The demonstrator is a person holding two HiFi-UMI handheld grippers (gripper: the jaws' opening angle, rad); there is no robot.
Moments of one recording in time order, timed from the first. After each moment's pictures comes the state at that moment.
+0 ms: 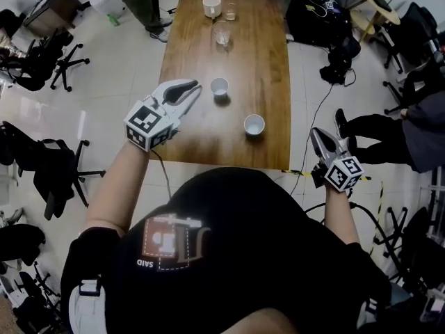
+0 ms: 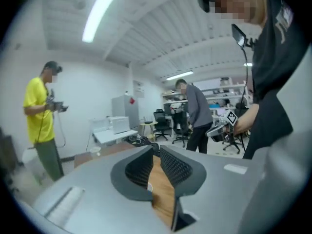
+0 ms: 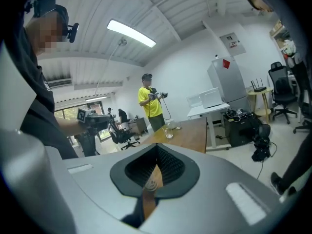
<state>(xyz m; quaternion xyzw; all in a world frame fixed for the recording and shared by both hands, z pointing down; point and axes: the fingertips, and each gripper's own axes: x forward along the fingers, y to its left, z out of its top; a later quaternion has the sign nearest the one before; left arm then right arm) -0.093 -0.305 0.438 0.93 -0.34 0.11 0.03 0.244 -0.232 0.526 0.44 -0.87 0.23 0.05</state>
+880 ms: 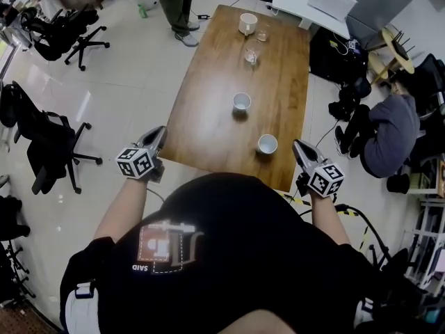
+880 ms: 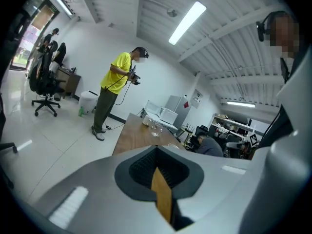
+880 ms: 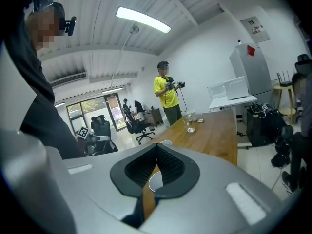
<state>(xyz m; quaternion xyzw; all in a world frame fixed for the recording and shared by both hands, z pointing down) -0.301 -0.210 0.593 0.77 -0.57 -0.02 0.28 0.128 -0.262 0.547 0.34 -0.91 0.23 0.10</state>
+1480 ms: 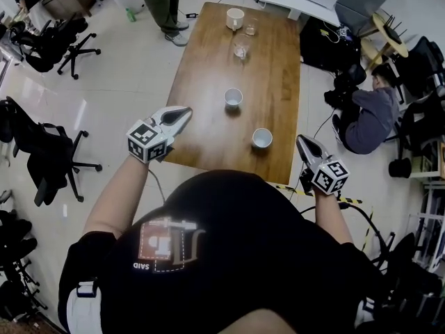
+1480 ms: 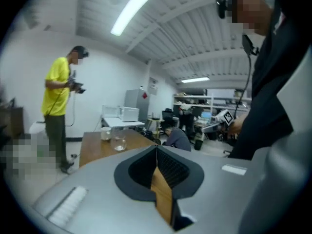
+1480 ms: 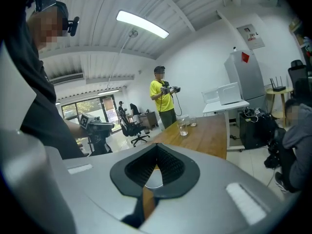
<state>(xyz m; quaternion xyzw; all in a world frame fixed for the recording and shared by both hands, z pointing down) -0.180 -0.269 0.506 0.91 -0.39 0.09 0.12 0.158 -0.255 0.532 0.37 -0.90 0.21 0.08</state>
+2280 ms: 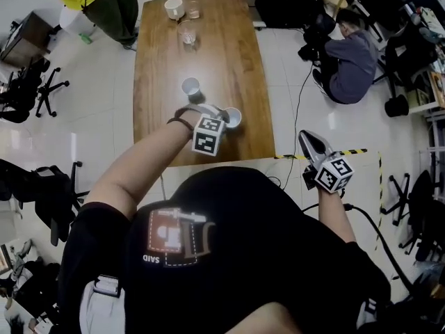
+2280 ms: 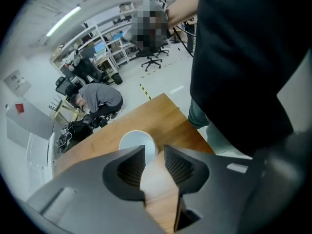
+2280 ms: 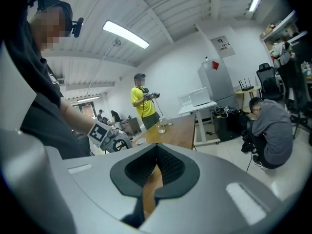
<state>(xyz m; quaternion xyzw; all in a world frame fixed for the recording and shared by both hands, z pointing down) 0.061 -0.213 0.673 0.80 0.13 0.54 -0.23 0.270 -0.174 0.543 0.48 -0.84 0.24 0.05</state>
